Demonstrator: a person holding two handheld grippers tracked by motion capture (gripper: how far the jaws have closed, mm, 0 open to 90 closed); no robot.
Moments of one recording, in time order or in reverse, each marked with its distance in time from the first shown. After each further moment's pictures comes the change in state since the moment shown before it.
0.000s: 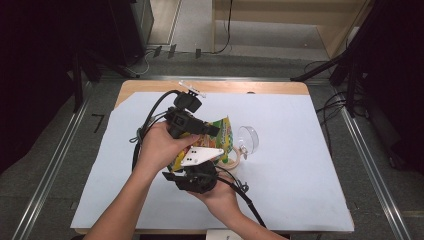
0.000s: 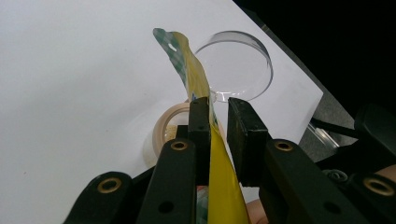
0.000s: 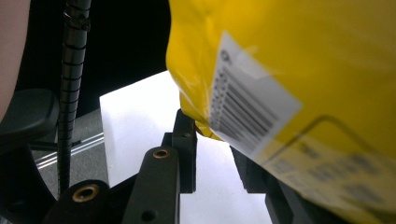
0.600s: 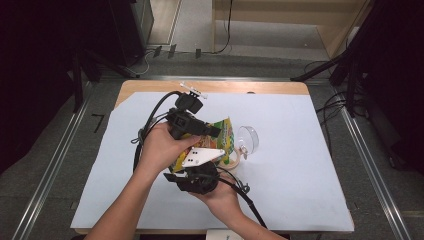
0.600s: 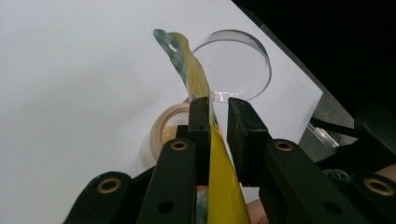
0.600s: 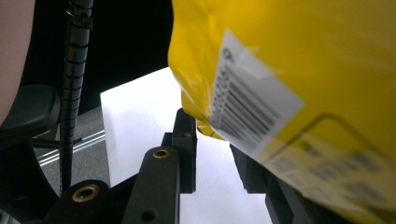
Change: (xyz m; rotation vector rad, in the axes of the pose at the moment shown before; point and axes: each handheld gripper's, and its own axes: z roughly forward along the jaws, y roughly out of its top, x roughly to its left) left arm 0.000 -0.001 0.002 -0.004 -0.004 0.000; right arm 0.000 -0.002 -0.002 0.012 0.003 -0.001
